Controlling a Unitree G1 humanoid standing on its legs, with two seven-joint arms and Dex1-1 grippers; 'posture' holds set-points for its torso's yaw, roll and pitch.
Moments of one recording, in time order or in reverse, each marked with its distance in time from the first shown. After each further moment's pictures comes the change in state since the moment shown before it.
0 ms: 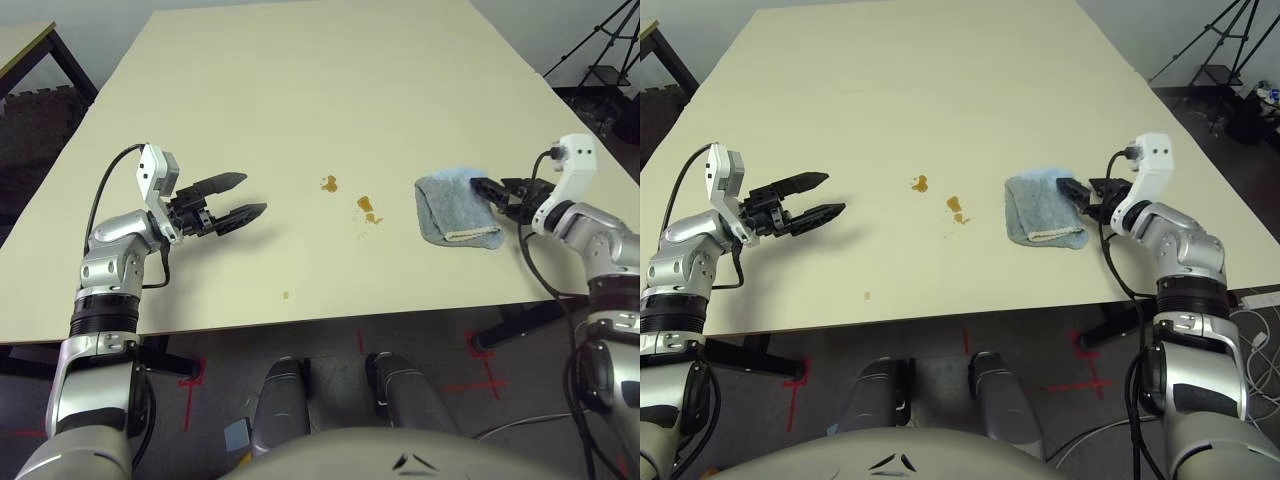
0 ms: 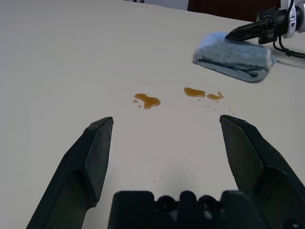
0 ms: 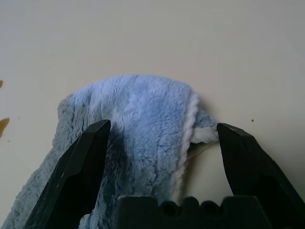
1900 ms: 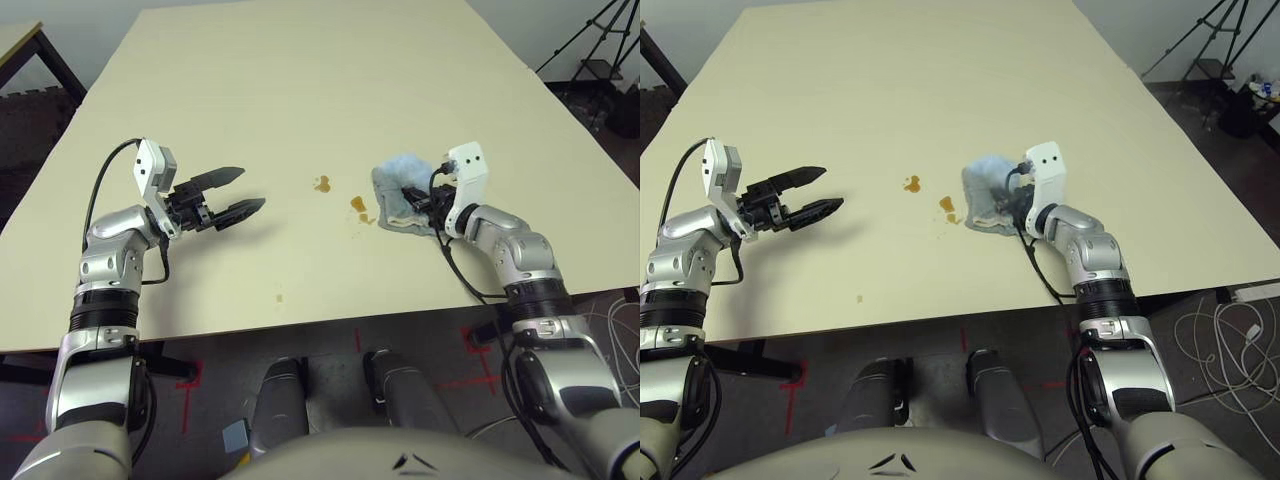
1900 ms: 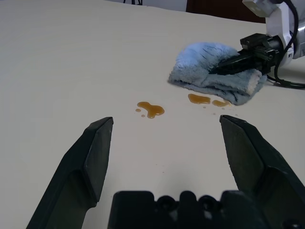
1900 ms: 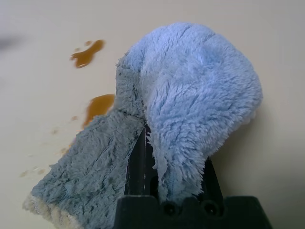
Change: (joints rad) left arm -0.025 0.007 0.001 0.027 0.004 -0.029 0.000; right arm 0.016 0.258 0.281 -0.231 -0.116 0.030 -0.011
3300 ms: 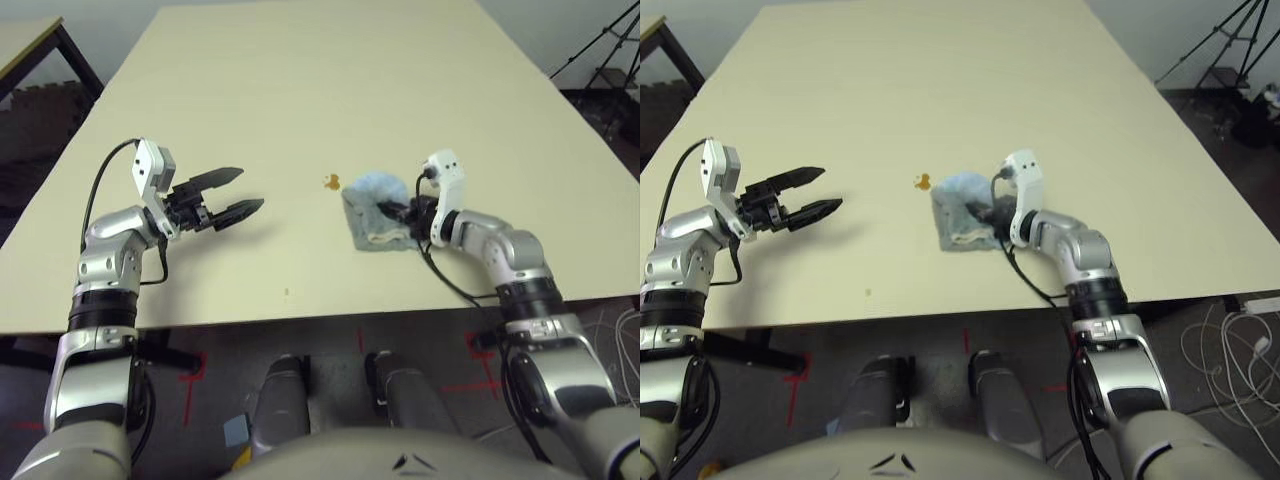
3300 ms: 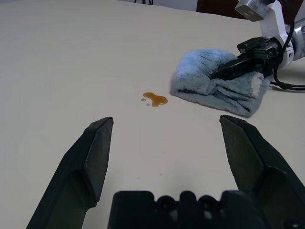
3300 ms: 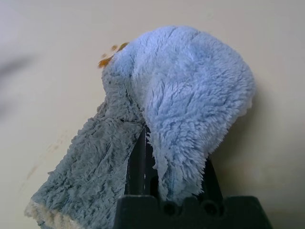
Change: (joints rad) left arm 0.001 0.003 0.000 0.004 0.002 -0.004 -0.001; right arm -0.067 0.027 -0.069 0.110 0.087 0.042 -0.096
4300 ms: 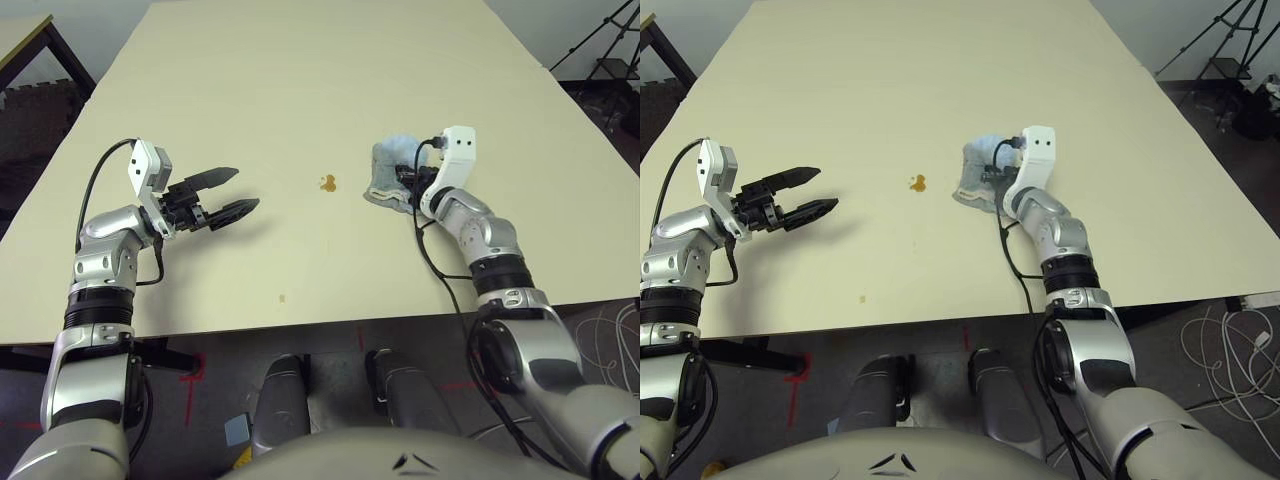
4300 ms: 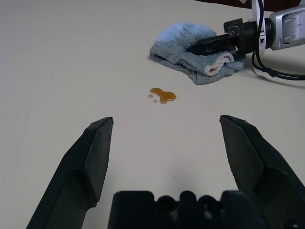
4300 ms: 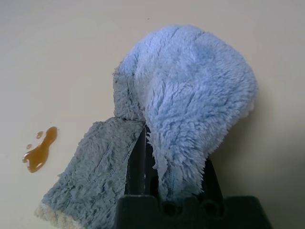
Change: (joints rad) left arm -0.015 0.027 0.001 0.050 0.015 -0.031 -0.021; right arm -0.165 0.179 -0.102 0.245 -0.061 -0.227 -0.277
